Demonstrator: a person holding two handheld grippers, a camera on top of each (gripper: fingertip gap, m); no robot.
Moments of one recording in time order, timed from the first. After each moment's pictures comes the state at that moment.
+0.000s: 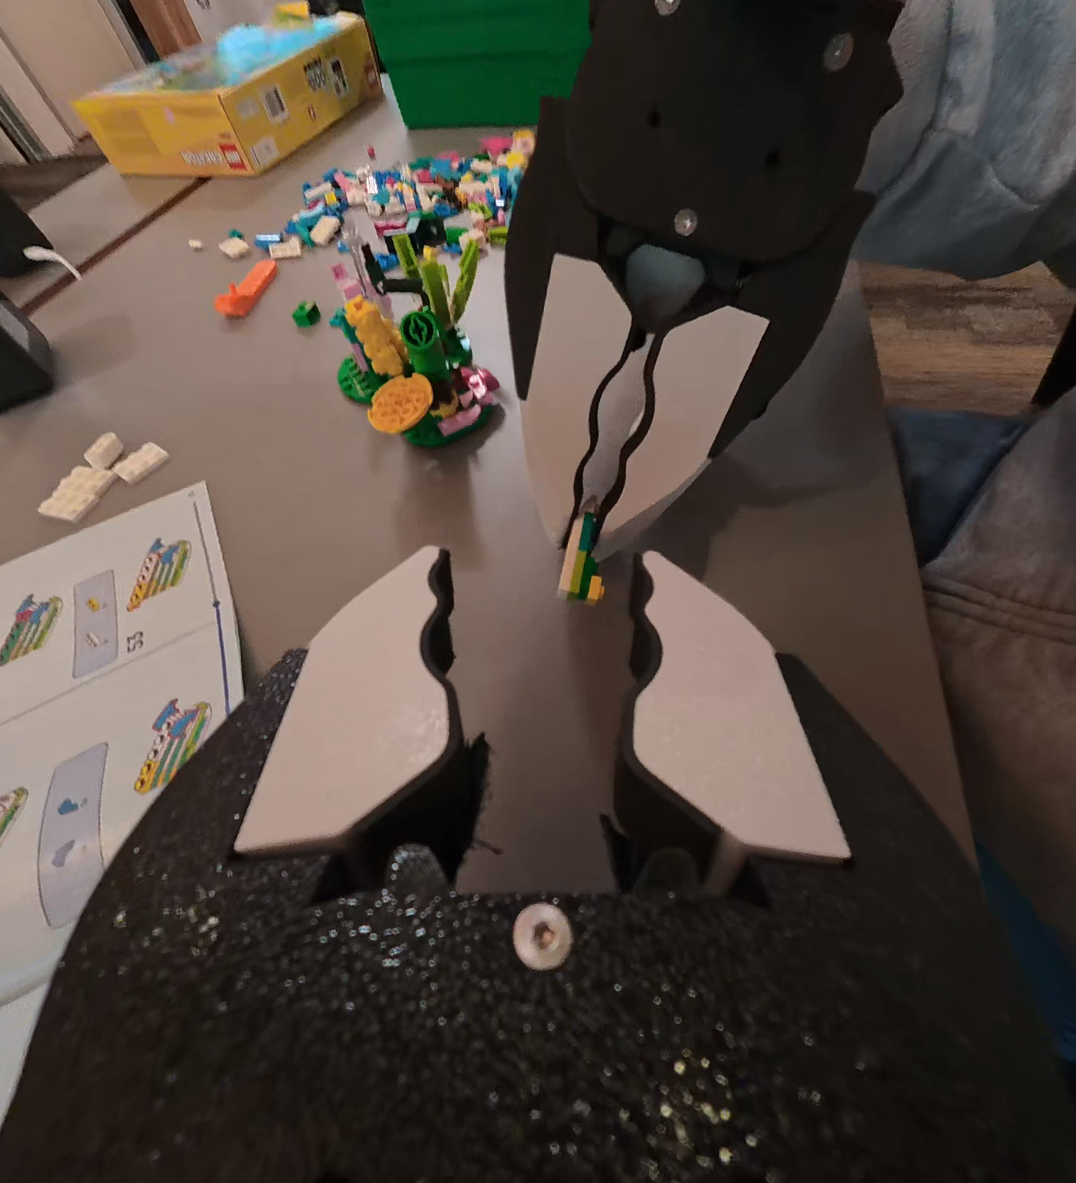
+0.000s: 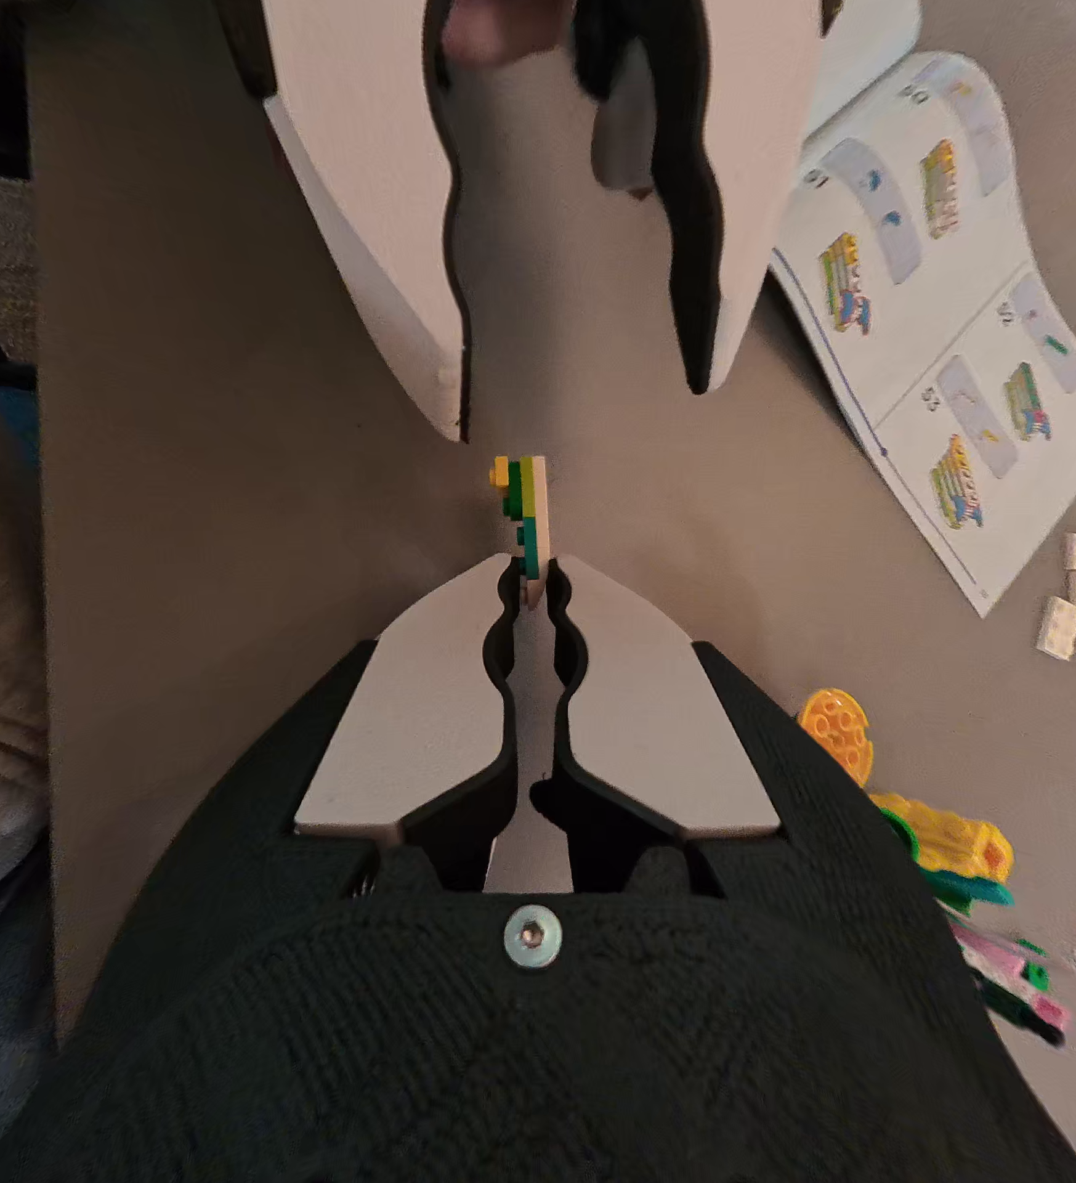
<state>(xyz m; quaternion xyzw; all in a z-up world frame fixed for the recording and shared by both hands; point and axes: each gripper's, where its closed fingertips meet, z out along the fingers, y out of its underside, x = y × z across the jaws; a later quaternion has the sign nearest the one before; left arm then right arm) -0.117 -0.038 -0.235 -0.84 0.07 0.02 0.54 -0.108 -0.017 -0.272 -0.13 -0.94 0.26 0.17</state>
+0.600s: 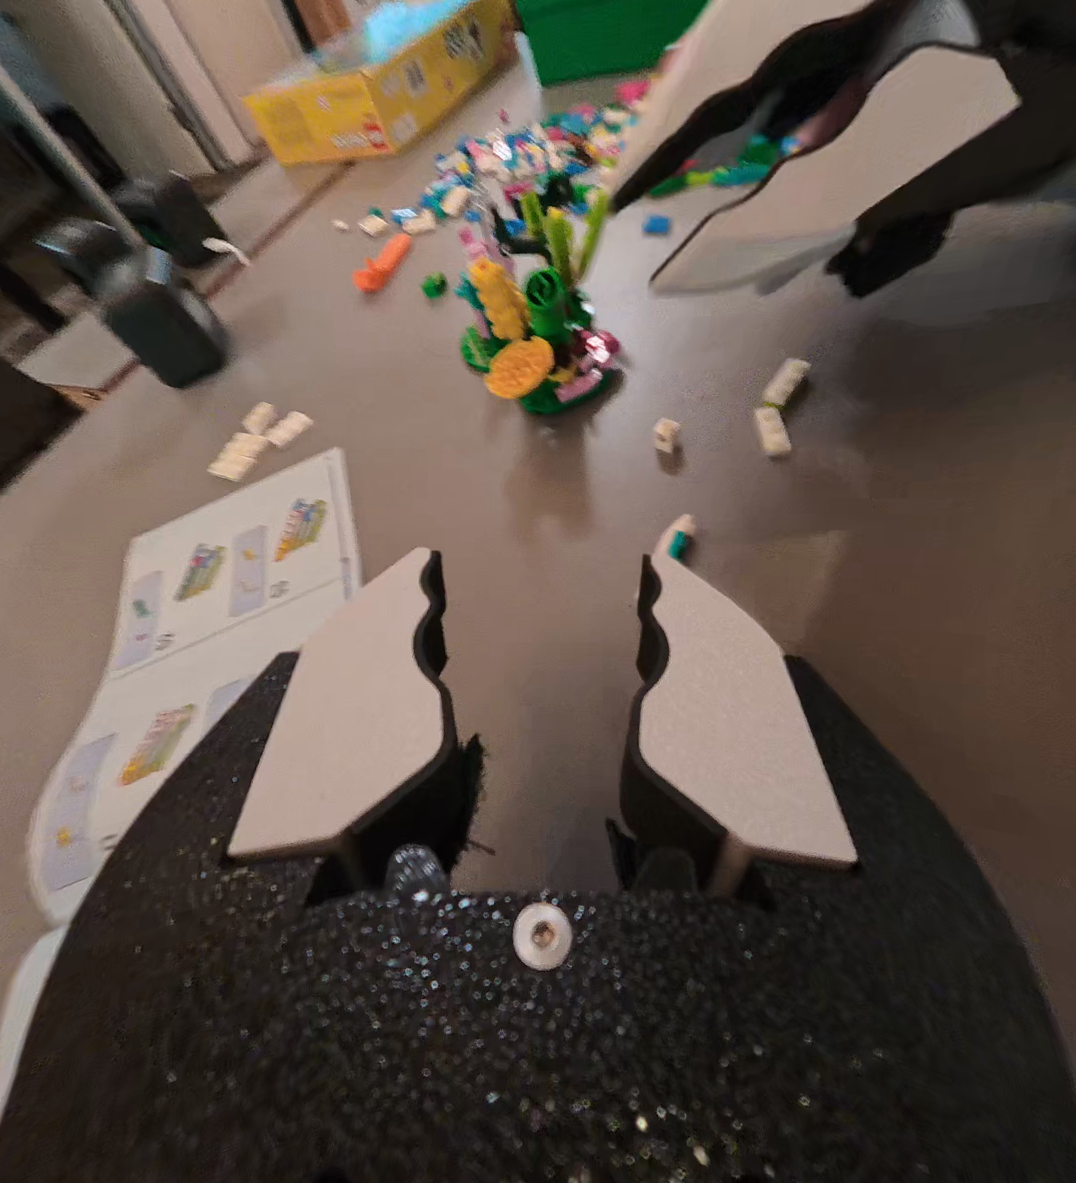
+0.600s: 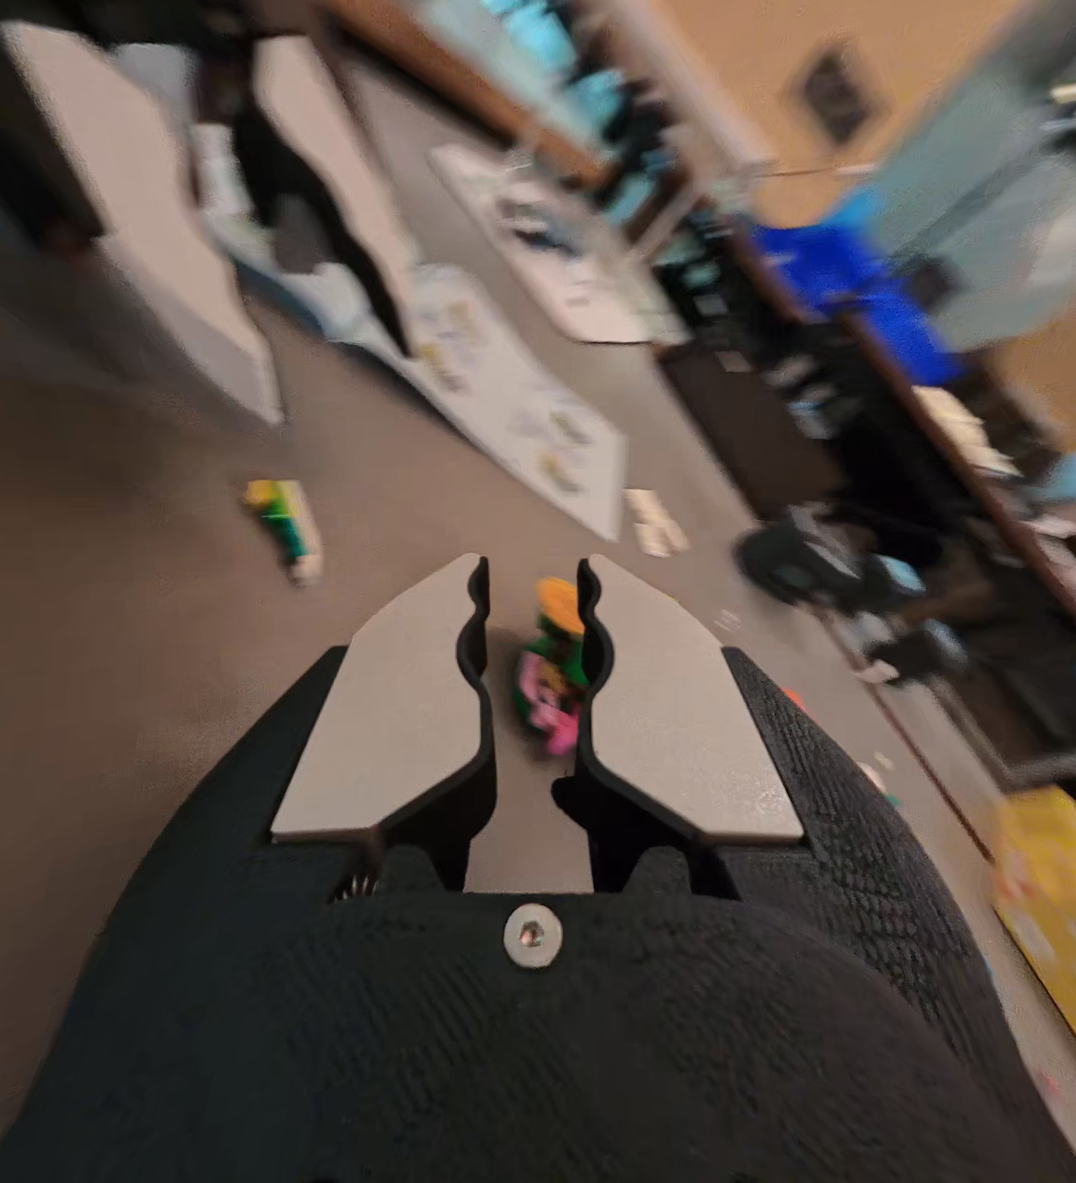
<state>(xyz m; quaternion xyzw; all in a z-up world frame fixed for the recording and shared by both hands) -0.150 -0.042 -0.239 -0.84 0.03 0.12 0.53 -0.125 0.041 -0.208 -0.21 -0.77 0.36 0.48</state>
